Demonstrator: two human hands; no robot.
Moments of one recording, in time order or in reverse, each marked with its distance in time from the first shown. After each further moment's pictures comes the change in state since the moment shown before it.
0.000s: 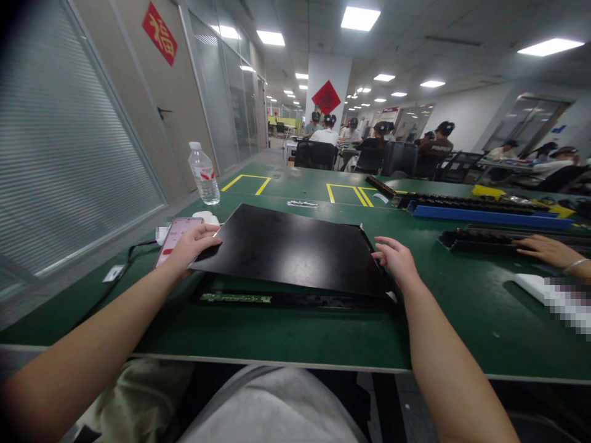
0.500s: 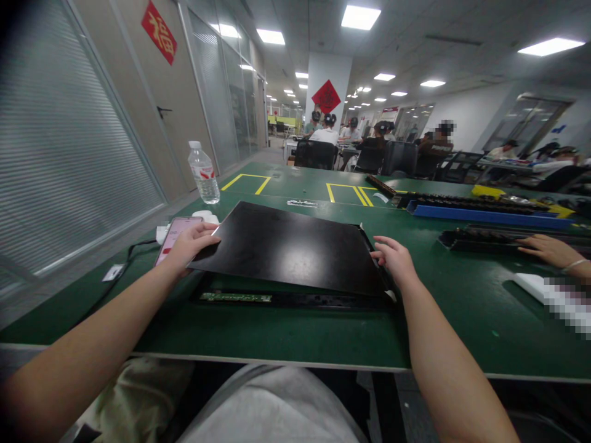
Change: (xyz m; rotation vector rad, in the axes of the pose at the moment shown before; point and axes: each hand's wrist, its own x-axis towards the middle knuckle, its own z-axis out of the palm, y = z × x) left_hand -0.001 0.002 -0.001 0.005 0.012 -0.001; right_hand 0.003 0.004 0.001 0.016 -0.014 0.004
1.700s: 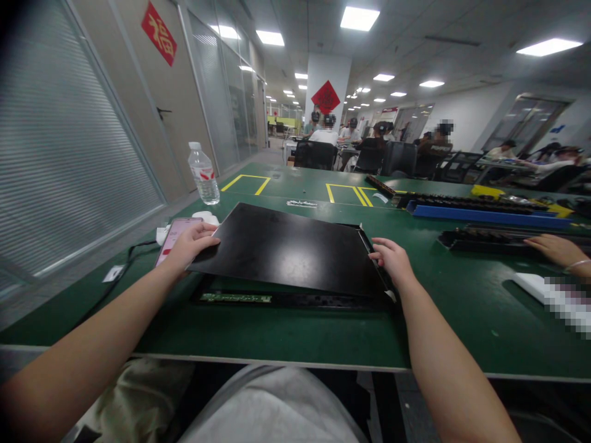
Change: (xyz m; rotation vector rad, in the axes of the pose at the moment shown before) left_hand -0.001 0.003 0.001 0.083 0.019 0.009; right_hand 0.001 0.001 0.005 0.036 0.010 0.036
